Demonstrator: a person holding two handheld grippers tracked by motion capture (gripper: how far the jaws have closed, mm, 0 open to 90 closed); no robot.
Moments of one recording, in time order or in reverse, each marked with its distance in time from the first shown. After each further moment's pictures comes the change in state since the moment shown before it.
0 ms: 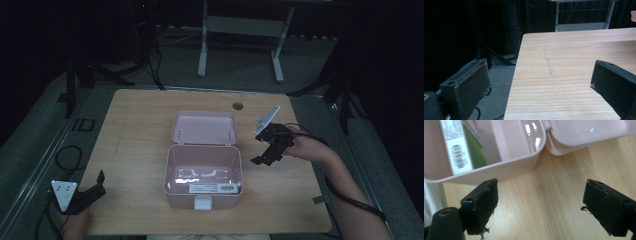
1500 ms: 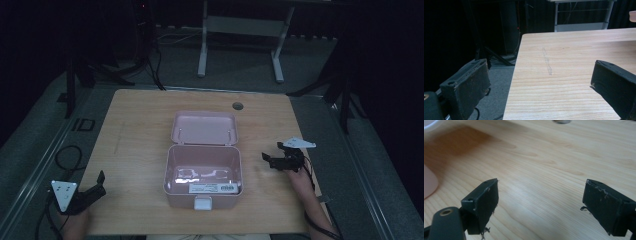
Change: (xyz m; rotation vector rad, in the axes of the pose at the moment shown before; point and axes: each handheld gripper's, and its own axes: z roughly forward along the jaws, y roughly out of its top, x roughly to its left) left arm 0.000 0.000 -0.001 -0.005 -0.004 -0.003; right arm -0.030 -0.146 0.093 -0.538 -0.403 0.513
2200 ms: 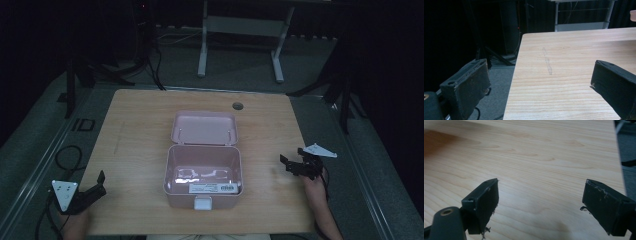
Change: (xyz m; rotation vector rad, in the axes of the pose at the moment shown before) left arm -0.001 0.000 0.001 0.004 0.002 0.005; right arm -0.024 -0.028 -0.042 -0.029 -0.176 0.121
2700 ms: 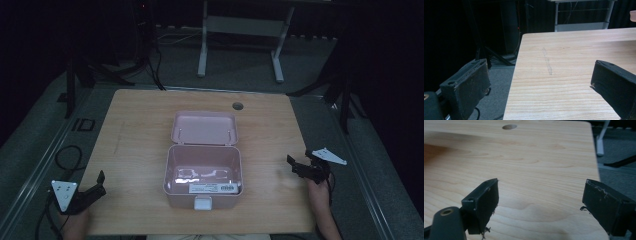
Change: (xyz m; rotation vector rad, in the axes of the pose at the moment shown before) left arm 0.001 0.000 0.000 -0.002 0.002 -0.003; right arm -0.010 -0.012 -0.016 -0.079 -0.058 0.062
